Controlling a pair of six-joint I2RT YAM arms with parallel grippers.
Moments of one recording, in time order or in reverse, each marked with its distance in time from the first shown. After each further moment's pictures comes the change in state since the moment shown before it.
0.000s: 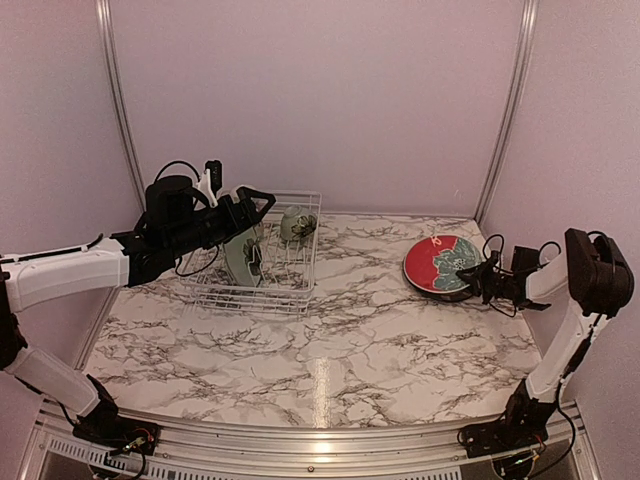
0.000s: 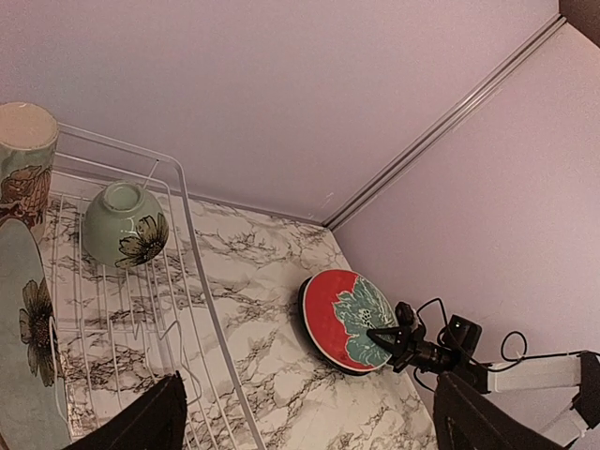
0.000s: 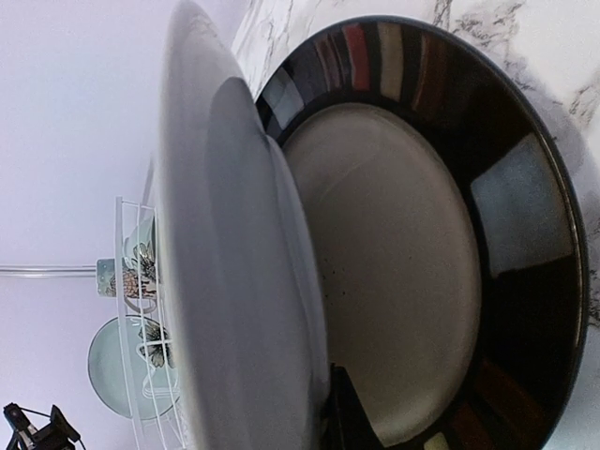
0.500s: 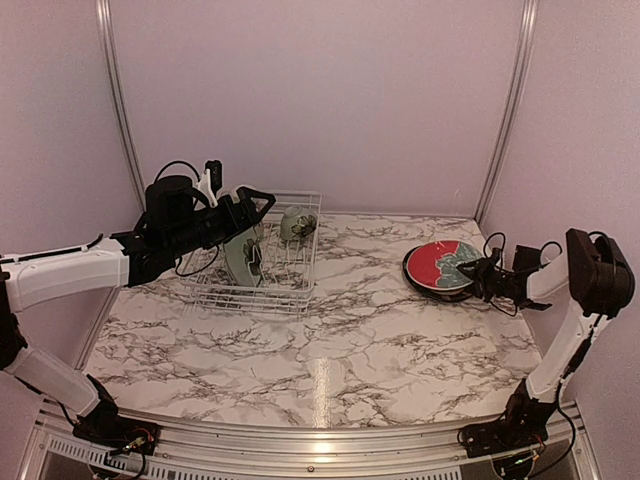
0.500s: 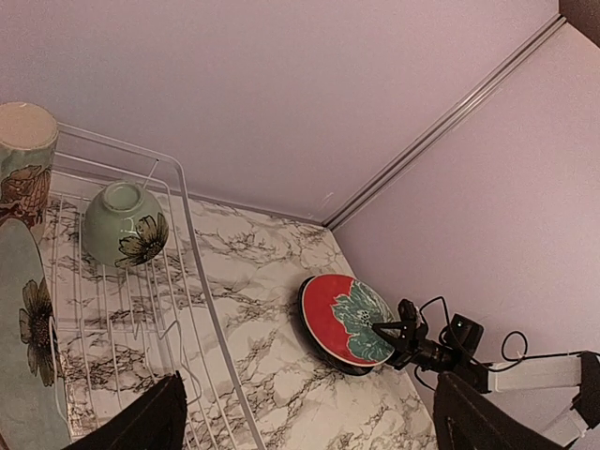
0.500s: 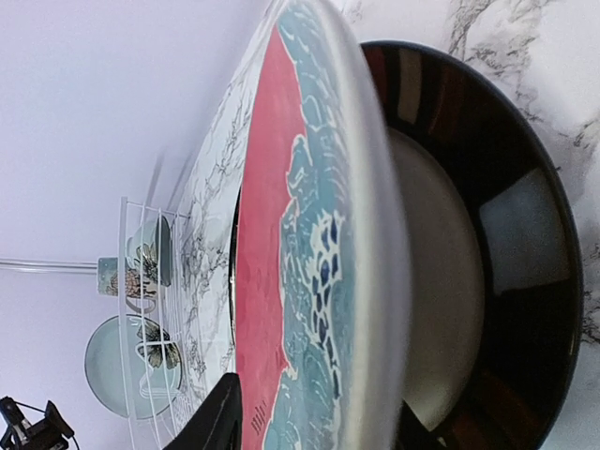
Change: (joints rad) left arm -0.001 0.000 0.000 0.000 0.000 0.000; right arm -0.005 -0.002 0.000 0.024 -0.003 -0.023
